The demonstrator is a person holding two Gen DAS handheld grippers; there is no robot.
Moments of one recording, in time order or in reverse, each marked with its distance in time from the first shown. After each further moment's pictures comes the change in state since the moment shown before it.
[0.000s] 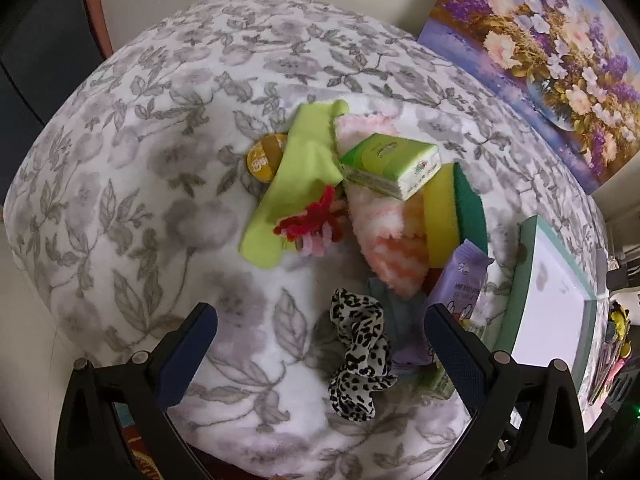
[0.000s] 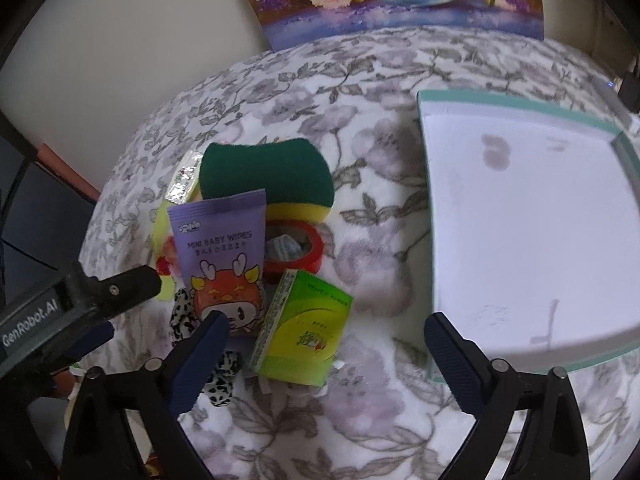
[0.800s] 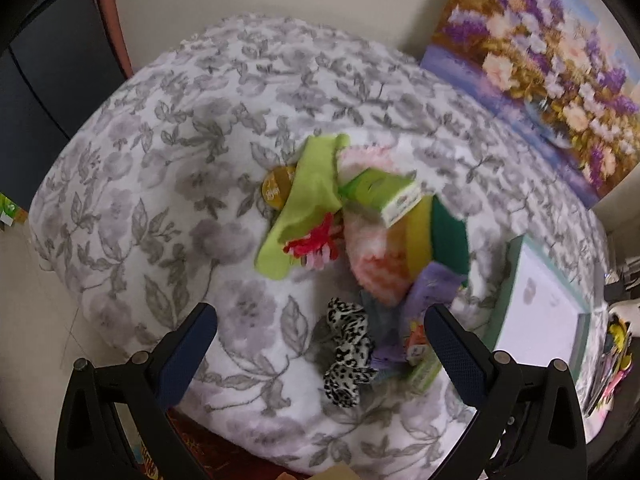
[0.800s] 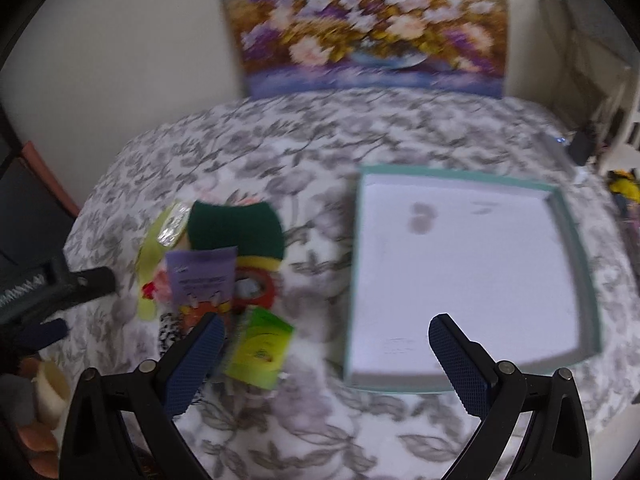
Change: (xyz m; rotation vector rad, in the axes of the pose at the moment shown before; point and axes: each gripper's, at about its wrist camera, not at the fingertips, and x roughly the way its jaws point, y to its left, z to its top) left arm -0.037 -0.011 0.007 -0.004 -0.044 0.054; right arm -0.058 -0.006 0.012 -0.068 -0.136 -0.154
